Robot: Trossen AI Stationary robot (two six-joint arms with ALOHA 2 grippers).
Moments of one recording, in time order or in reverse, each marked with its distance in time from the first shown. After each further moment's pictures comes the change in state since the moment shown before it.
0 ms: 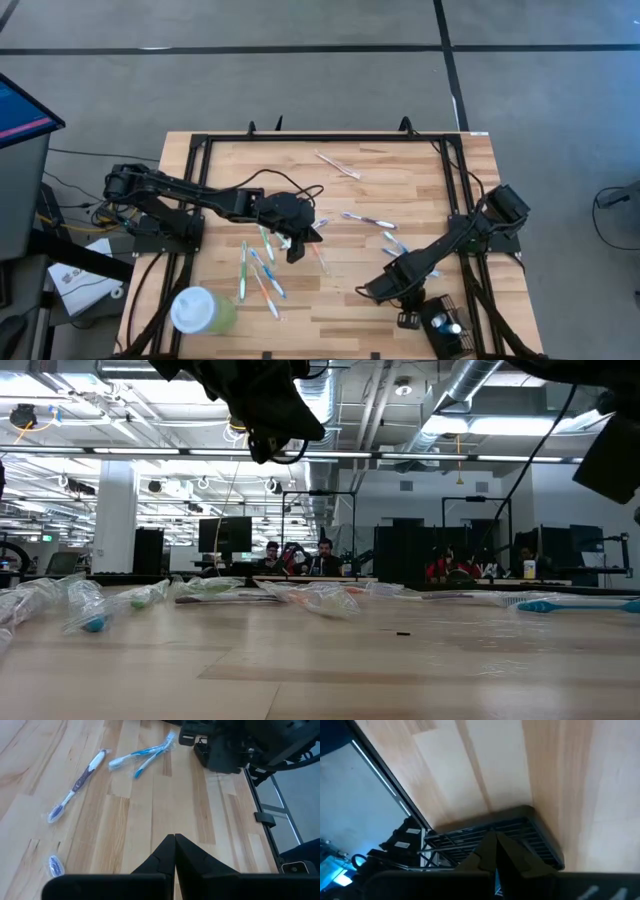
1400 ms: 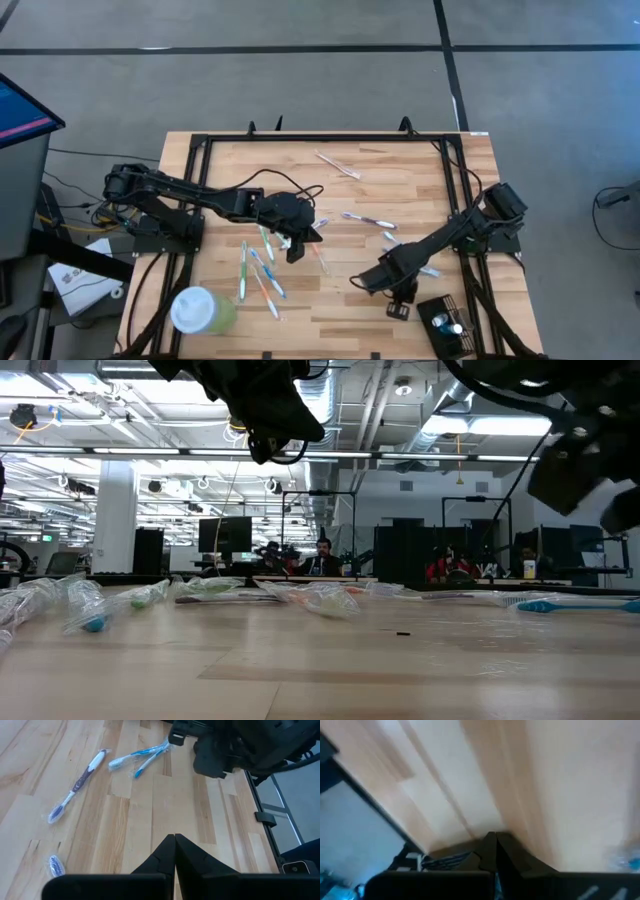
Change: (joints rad) left arm -0.001 0.000 0.000 -0.001 0.000 0.003; right arm -0.058 0.013 0.011 -0.009 0.070 0.042
